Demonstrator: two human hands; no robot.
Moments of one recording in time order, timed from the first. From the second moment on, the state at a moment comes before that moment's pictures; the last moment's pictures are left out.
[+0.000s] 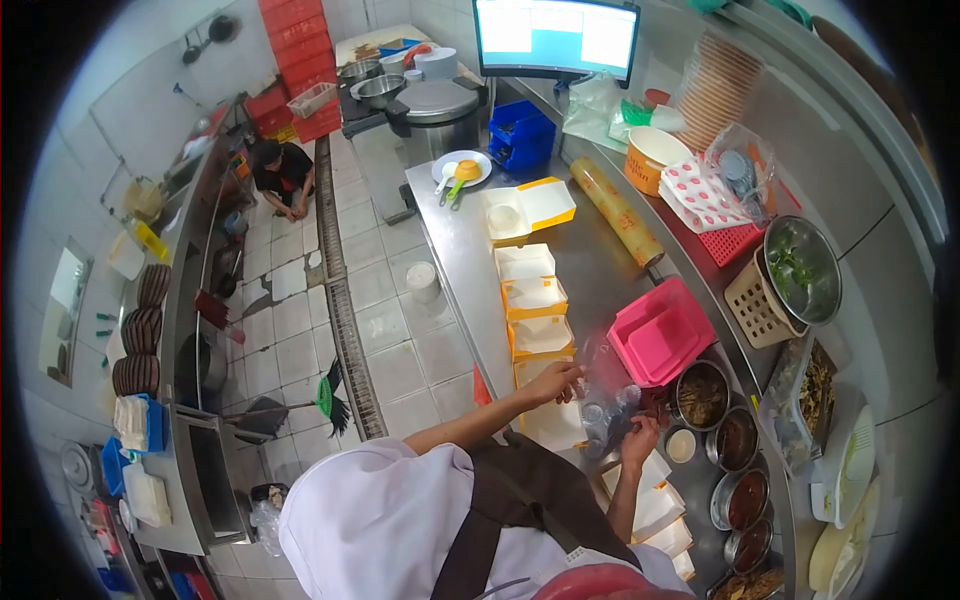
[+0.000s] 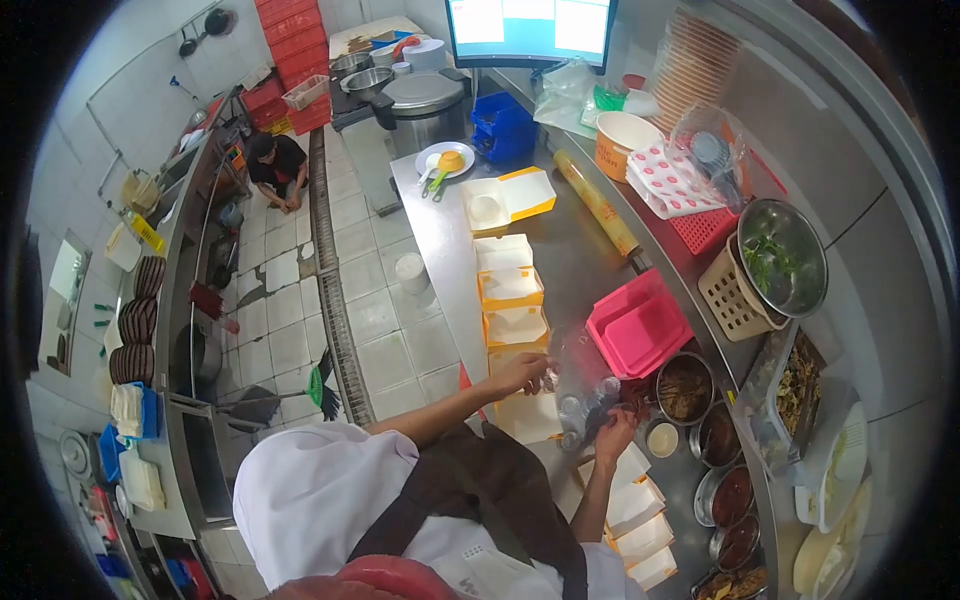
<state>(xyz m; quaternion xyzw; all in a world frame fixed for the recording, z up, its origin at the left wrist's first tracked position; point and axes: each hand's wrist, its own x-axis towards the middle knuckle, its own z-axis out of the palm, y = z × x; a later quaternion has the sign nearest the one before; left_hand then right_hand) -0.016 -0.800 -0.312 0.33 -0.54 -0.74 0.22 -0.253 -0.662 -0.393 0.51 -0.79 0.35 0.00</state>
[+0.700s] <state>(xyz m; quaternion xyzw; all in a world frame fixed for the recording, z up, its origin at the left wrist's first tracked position) 0.046 -0.781 -0.334 0.41 -0.47 -0.70 0.33 -0.166 -0.779 -0.251 0.66 -0.54 0.51 -0.03</state>
